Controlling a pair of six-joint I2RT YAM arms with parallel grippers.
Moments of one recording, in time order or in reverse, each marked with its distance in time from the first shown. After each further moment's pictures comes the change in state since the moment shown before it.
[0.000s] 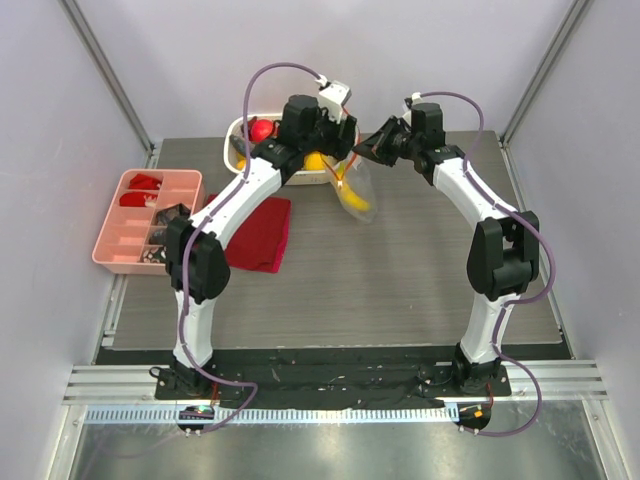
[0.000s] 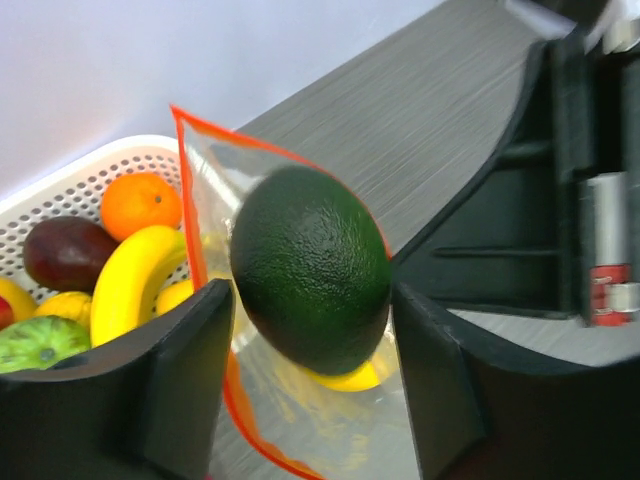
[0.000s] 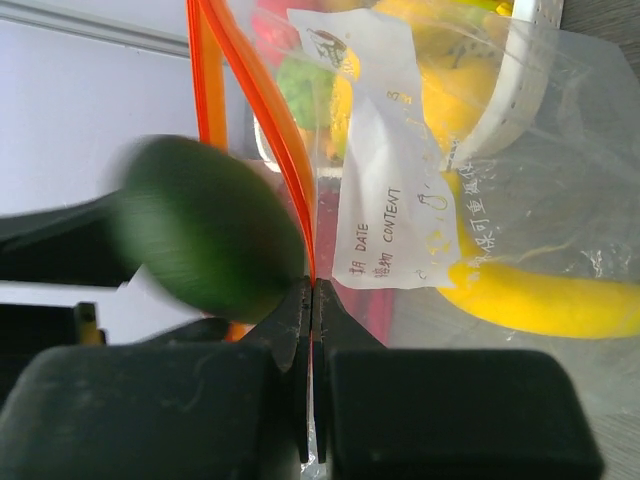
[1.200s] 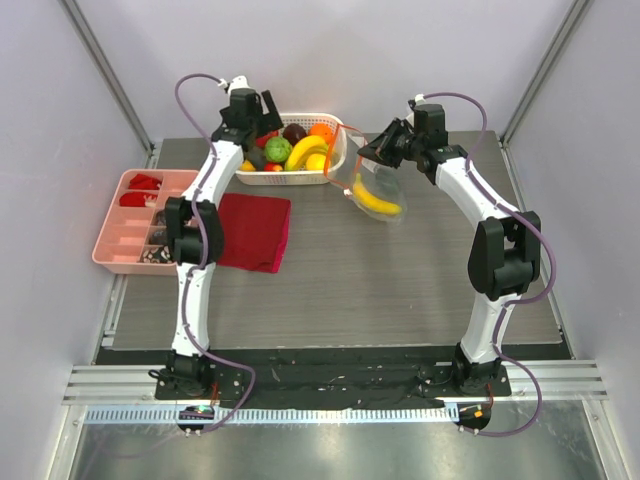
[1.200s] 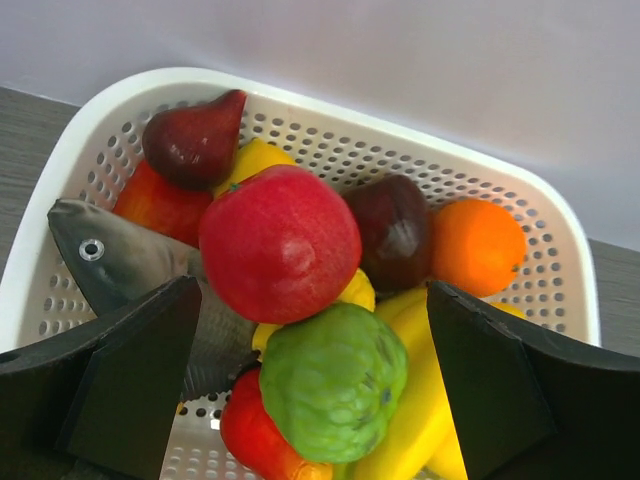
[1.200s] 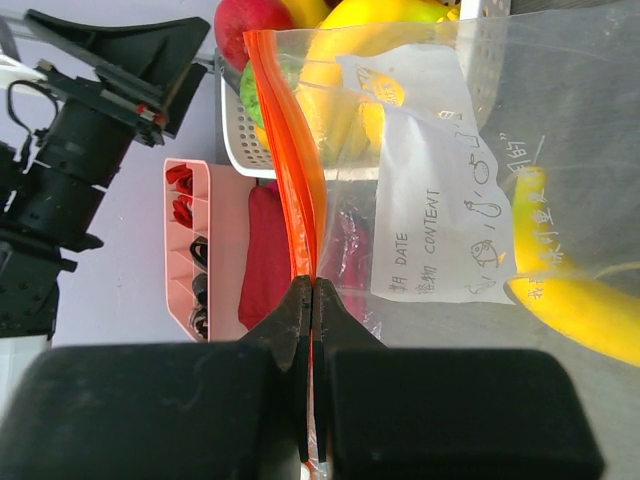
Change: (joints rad) left arm 0.349 0.353 0.286 -0.061 -0.267 -0.476; right arm -0.021 -0.001 0.000 -0.046 0.031 -0.045
